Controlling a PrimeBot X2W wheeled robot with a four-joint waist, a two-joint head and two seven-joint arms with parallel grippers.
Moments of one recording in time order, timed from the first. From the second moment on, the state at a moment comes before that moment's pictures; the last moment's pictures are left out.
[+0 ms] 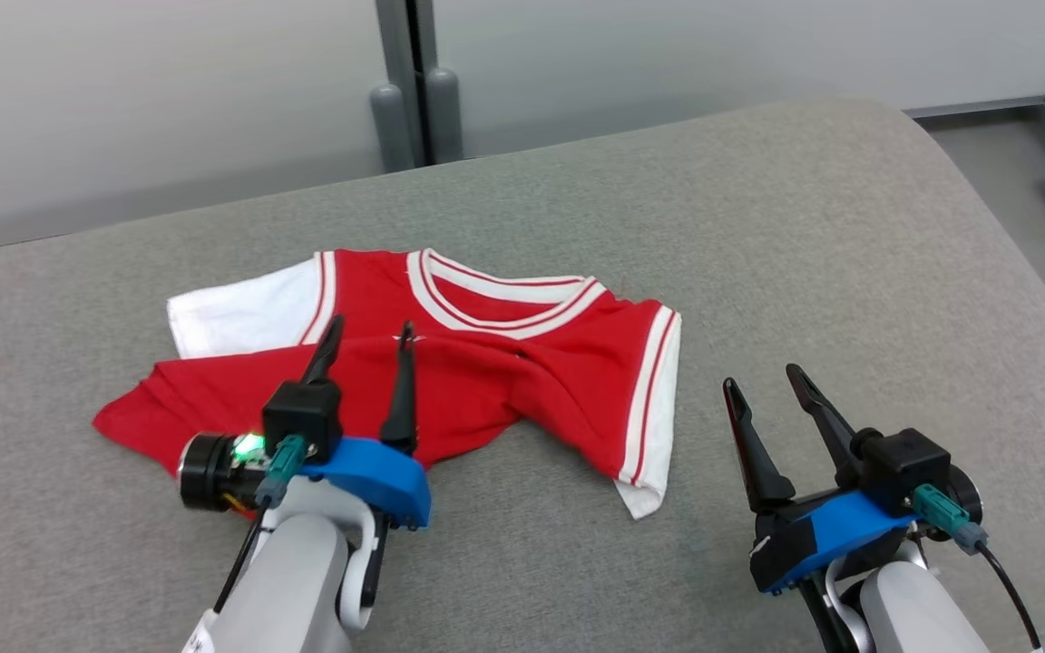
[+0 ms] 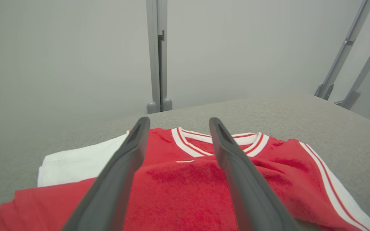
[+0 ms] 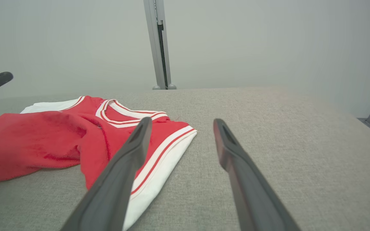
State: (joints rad) left arm -0.43 0.06 -0.38 0.58 -0.26 0.06 -0.26; right arm -0.26 -0.05 0.13 0.40 0.14 0.13 -0.26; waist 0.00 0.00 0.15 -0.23
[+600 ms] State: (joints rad) left arm -0.07 0.06 -0.10 0.46 -0.19 0.07 -0.26; right arm -0.17 -0.05 0.04 0.41 0.11 0.13 -0.26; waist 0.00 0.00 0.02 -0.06
